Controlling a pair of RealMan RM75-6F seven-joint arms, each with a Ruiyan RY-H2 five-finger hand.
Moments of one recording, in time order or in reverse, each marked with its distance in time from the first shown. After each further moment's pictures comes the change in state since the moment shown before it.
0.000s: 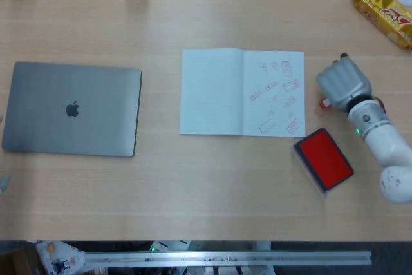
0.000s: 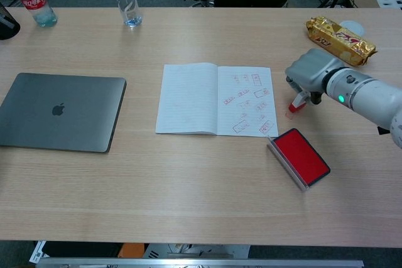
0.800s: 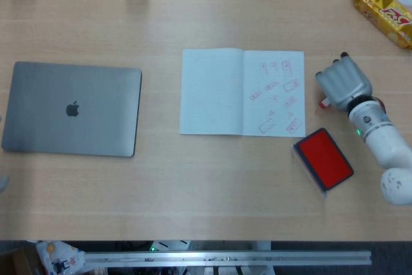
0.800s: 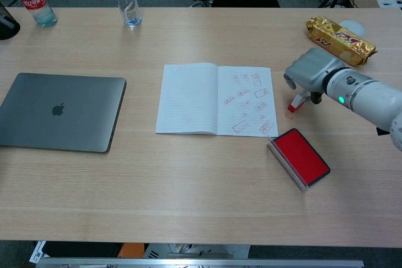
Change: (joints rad) left arm -0.002 0.011 0.004 -0.004 0.000 -0.004 -0.012; right arm -0.014 0.002 0.005 -0.008 -0.016 0.018 -0.017
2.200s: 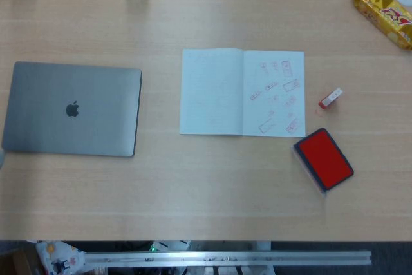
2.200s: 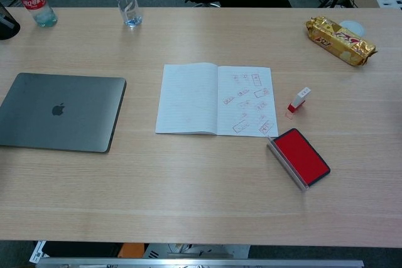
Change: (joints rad) left arm 0.042 -0.108 -0.071 0.066 0.090 0.243 0.039; right arm -0.585 0.421 0.041 -0.380 -0.529 0.683 0.463
